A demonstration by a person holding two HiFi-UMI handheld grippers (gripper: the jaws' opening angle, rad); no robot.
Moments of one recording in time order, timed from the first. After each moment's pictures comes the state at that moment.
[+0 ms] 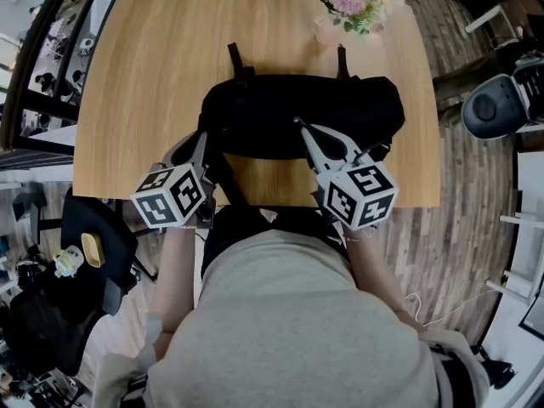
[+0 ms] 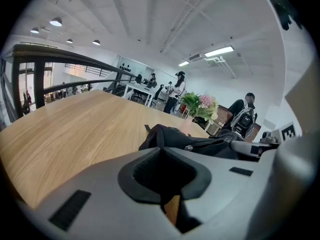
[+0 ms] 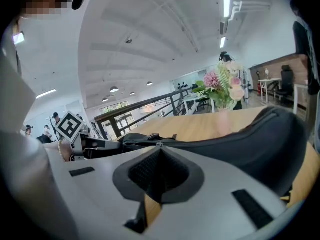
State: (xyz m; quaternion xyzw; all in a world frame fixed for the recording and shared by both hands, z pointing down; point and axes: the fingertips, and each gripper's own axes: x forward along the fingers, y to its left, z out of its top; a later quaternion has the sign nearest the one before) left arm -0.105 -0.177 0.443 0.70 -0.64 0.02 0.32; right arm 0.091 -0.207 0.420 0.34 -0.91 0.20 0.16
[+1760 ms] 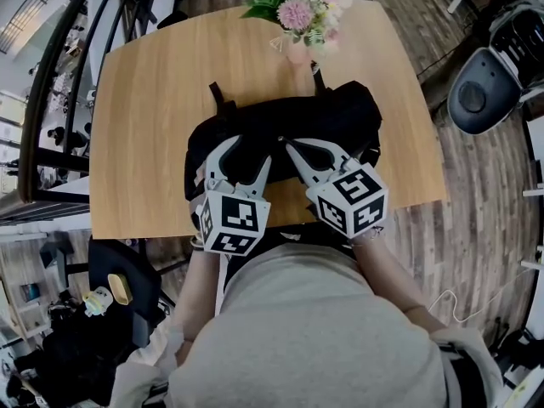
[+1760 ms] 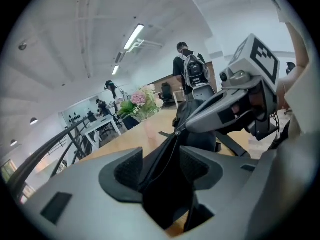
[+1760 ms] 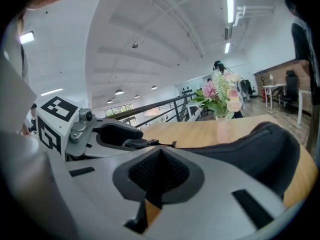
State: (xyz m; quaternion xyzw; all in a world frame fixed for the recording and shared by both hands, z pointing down) left arm 0.056 -0.212 0.391 0.82 -0.50 0.28 -0.01; right arm 0.108 -0.211 0.397 0.32 -0.92 0.17 0.14
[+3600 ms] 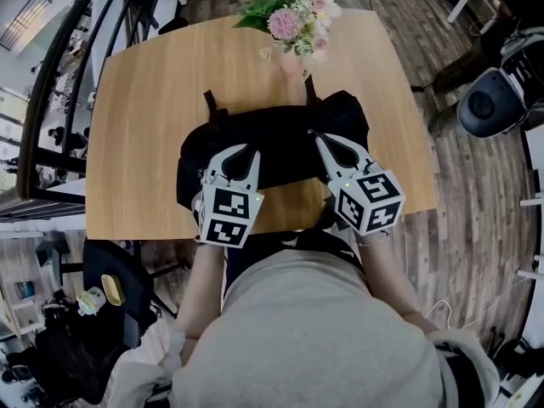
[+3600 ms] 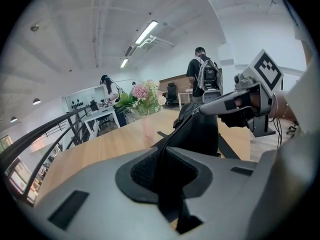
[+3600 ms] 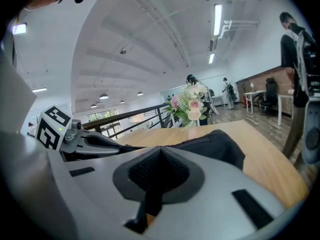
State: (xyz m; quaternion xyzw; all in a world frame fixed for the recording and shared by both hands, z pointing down) left arm 0.071 -0.230 0.406 0.82 -0.52 0.24 0.06; right arm 0.192 -0.247 0.398 0.41 -0.89 0.17 0.11
